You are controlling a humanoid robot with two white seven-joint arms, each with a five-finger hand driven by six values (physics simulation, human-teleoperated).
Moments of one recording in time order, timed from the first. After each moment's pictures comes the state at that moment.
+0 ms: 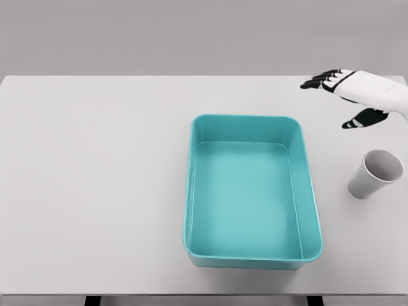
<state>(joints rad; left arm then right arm) 0.04 0.00 -0.02 -0.06 0.01 -0.04 -0.09 -0.57 -0.89 0.43 -1.45 0.26 -0.54 0.51</state>
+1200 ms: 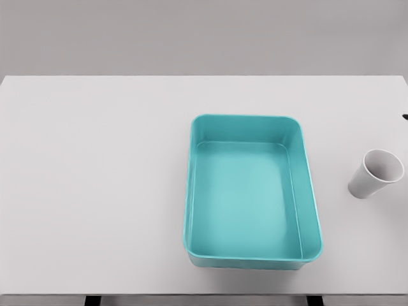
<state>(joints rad) 0.04 0.00 -0.02 -0.06 0.01 -0.04 -0.09 -0.13 -1.23 0.44 -1.24 -0.34 -0.61 0.23</state>
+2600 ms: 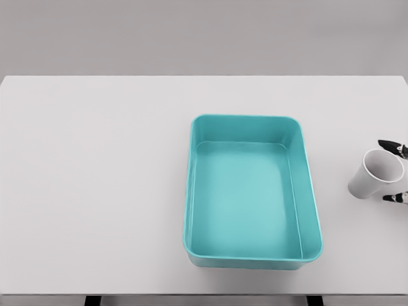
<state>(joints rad) 0.04 0.00 -0.02 -0.06 0.01 -0.04 -0.09 -0.02 -1.08 0.44 -1.24 -0.42 -0.61 0.17</state>
